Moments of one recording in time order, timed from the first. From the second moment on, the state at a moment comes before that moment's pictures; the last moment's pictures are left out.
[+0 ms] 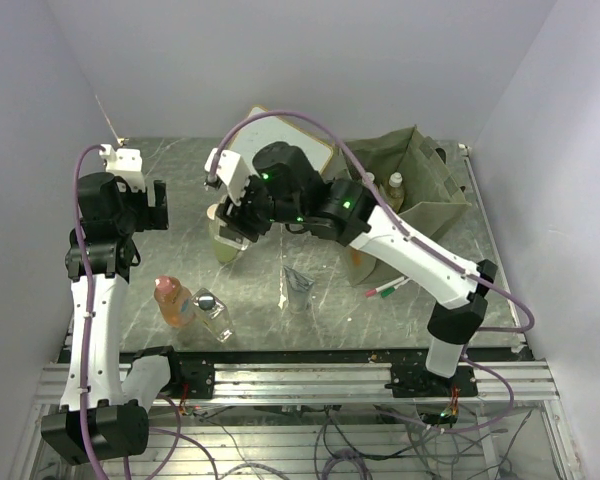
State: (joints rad) left arm 0.14 0.95 1.07 -0.55 0.02 0.15; right arm 1.10 1.82 2.12 -0.79 -0.03 -0.26
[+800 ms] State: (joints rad) left arm 0.02 0.95 1.08 -0.54 0.15 0.21; right arm 0.80 1.62 2.29 -0.89 0.08 -0.30
